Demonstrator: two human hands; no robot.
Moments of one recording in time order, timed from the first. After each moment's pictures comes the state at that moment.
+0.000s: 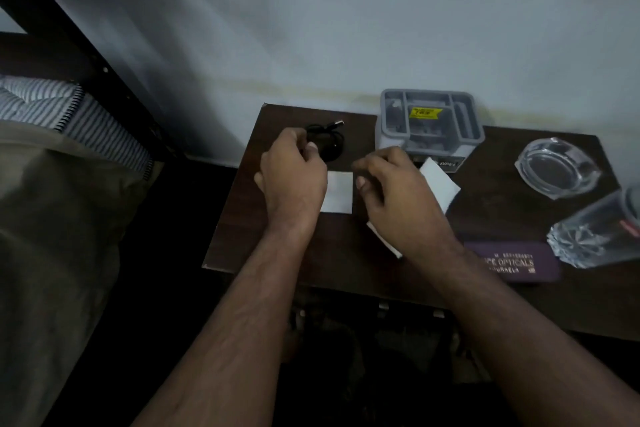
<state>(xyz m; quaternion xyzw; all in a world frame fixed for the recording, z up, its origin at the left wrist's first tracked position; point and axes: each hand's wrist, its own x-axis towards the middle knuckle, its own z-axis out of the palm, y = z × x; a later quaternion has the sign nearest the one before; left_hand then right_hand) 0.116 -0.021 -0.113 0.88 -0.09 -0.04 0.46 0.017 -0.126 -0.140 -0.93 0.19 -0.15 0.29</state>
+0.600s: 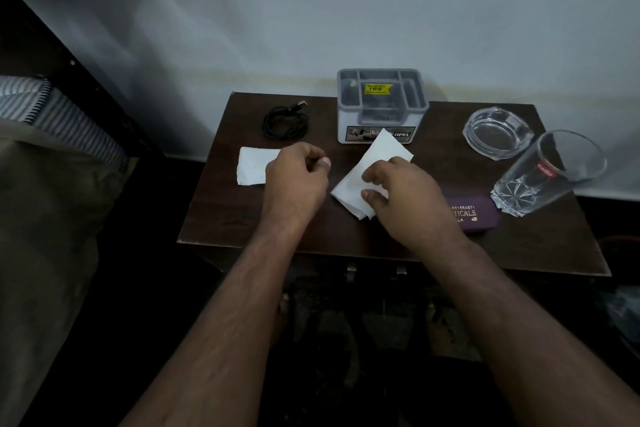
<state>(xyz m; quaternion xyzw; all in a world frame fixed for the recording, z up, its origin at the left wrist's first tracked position) 0.058 -0.017 -0.121 0.87 -0.20 -0.15 0.43 -0.061 -0.132 -0.130 -0.94 0.28 -0.05 0.21</state>
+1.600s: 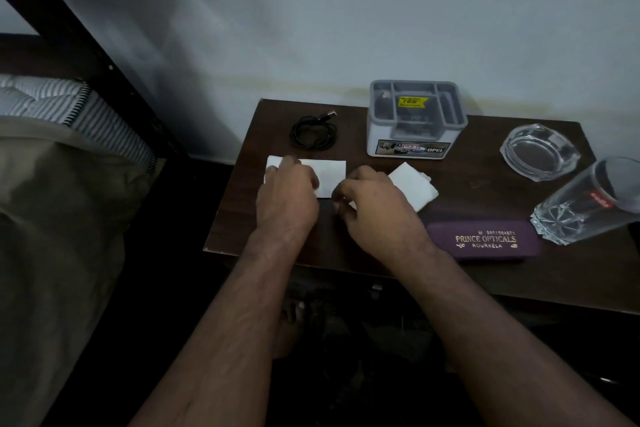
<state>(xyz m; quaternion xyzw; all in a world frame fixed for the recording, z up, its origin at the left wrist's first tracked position) 0.098 0.007 -0.130 0.95 -0.25 -0.10 0.16 0.000 -0.095 -0.138 -0.95 0.20 -0.03 0.23</state>
